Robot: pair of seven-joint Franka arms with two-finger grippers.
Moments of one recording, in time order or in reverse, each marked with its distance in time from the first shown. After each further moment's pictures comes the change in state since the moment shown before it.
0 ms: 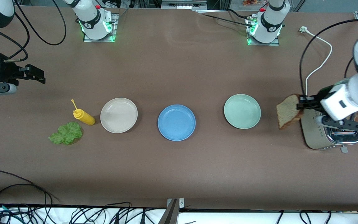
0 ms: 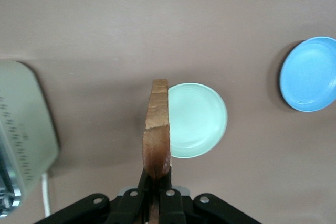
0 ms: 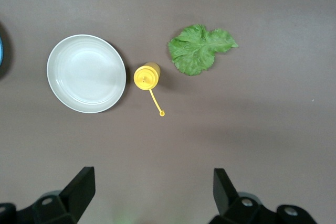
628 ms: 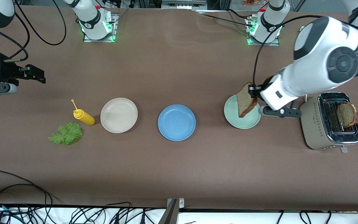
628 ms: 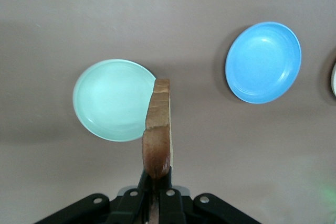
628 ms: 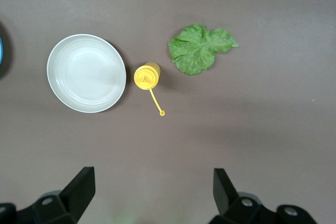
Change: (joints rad) left arm -0.009 0.028 -0.280 -0.004 0.019 -0.002 -0.363; right arm 0.000 0.000 0.000 0.000 0.000 -0.001 0.000
